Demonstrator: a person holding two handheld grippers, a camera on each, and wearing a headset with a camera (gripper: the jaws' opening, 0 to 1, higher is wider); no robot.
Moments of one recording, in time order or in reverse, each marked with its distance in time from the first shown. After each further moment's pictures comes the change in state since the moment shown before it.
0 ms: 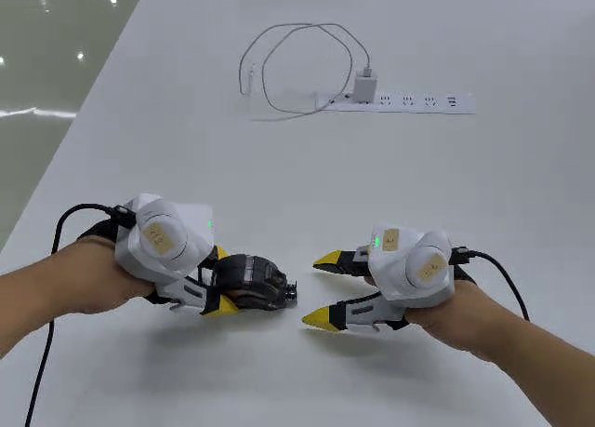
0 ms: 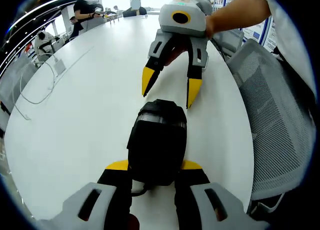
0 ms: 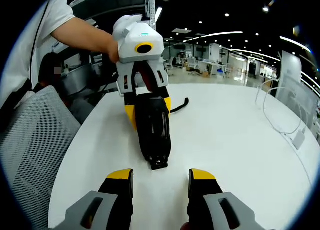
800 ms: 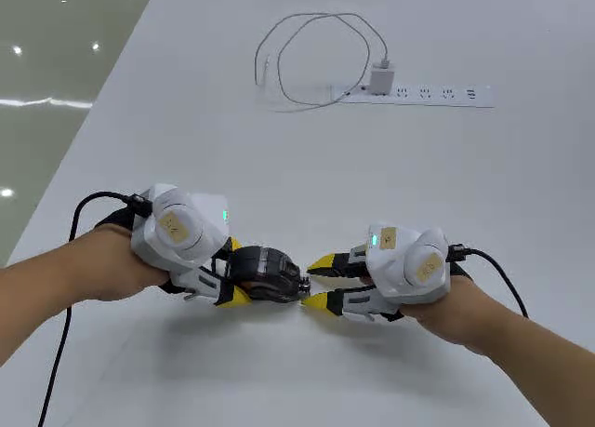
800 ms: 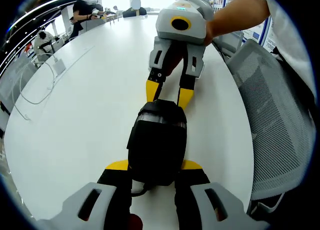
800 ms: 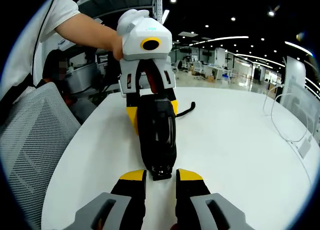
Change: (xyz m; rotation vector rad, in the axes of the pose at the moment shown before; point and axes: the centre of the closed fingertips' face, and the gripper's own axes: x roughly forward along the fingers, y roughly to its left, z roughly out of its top) left arm 0.000 -0.001 0.001 0.000 -0.003 -0.003; right arm 0.019 0.003 0.007 -0.038 -0.033 0.032
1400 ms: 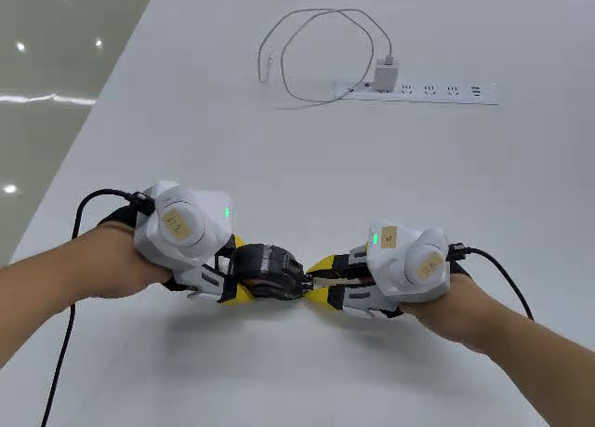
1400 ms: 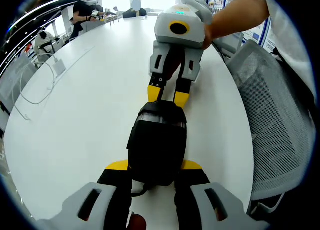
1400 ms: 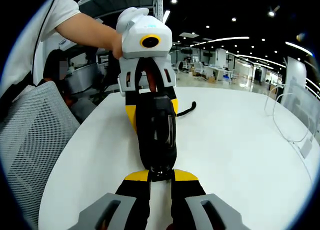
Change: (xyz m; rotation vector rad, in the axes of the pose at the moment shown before) left arm 0.000 0.001 0.000 -0.001 -0.005 0.001; right arm 0.005 0.000 -0.002 -0.006 -0.007 0.008
